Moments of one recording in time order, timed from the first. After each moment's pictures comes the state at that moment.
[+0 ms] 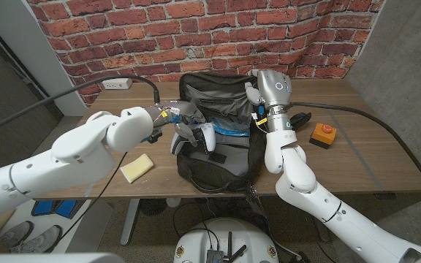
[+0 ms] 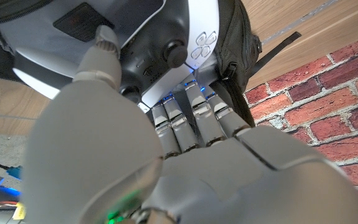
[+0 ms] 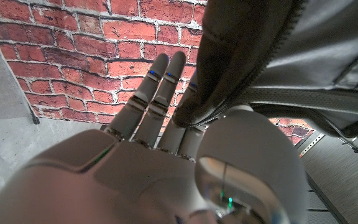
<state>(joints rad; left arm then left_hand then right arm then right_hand) 0.90 1.18 0.49 -2.56 0.47 0.62 -0.39 1.02 -0.10 0.36 -0.20 0.19 0.76 -0.12 0.20 0.19 0.80 -0.20 0.18 0.18 0.84 -0.07 0.17 0.17 0.38 -0.04 0.18 0.16 -0.98 -0.53 -0.68 -2.10 -1.06 -0.64 -0.48 0.78 0.17 0.50 -0.14 0.17 0.96 -0.12 0.31 0.21 1.03 -0.16 0.29 0.36 0.89 -0.12 0.41 0.42 0.74 -0.08 0.44 0.22</state>
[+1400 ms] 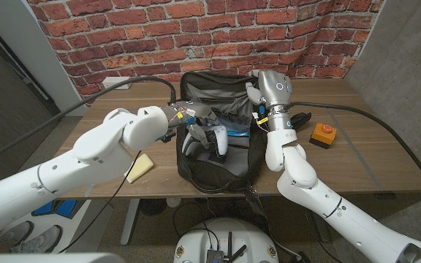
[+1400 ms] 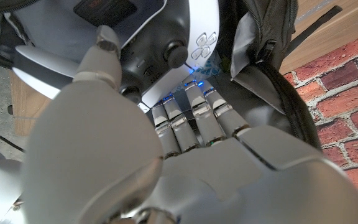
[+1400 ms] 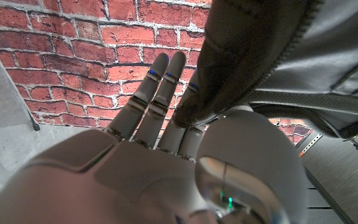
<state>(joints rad) 0.81 1.04 0.60 -2.52 0.61 0.55 -0.52 1.02 -0.10 0.37 -0.20 0.19 0.76 -0.12 0.20 0.19 0.79 -0.20 0.18 0.18 0.83 -0.08 0.18 0.17 0.47 -0.05 0.21 0.17 -0.96 -0.54 -0.68 -2.07 -0.99 -0.62 -0.52 0.77 0.17 0.51 -0.15 0.17 0.96 -0.11 0.30 0.21 1.03 -0.15 0.29 0.37 0.89 -0.12 0.40 0.42 0.73 -0.07 0.46 0.22</state>
